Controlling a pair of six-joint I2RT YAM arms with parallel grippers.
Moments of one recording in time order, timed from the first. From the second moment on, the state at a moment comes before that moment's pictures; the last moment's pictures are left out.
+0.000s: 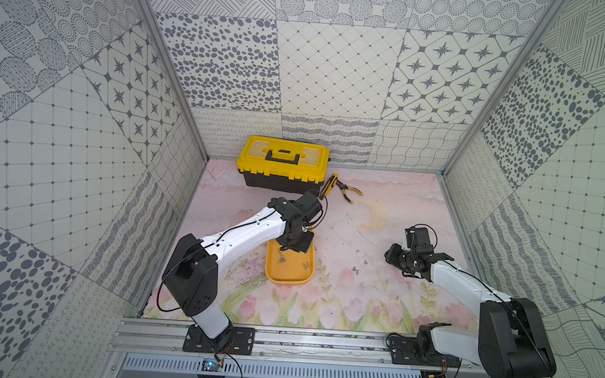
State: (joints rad) left arm -0.65 1.64 1.34 -1.06 -0.02 -0.32; right arm 0.17 1.27 0.56 -0.30 -0.08 0.56
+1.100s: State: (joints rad) left arm -0.60 1.16 1.06 -1.00 -0.17 -0.32; right arm 0.55 1.47 0.91 -0.69 0.09 0.57
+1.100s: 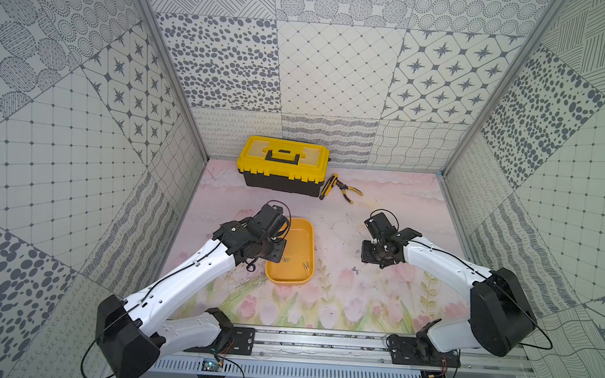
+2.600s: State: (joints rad) left arm -0.60 1.17 1.06 -1.00 -0.24 -0.32; right arm 0.67 1.61 1.06 -0.72 0.07 0.58
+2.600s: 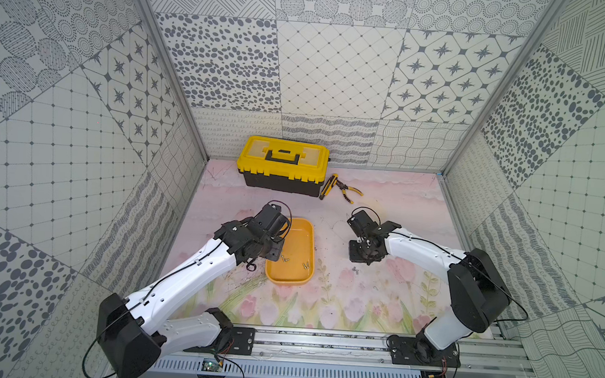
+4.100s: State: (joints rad) left arm -0.84 1.43 1.26 -0.95 -0.12 -0.35; right arm 0.22 1.22 0.56 -0.43 0.02 0.61
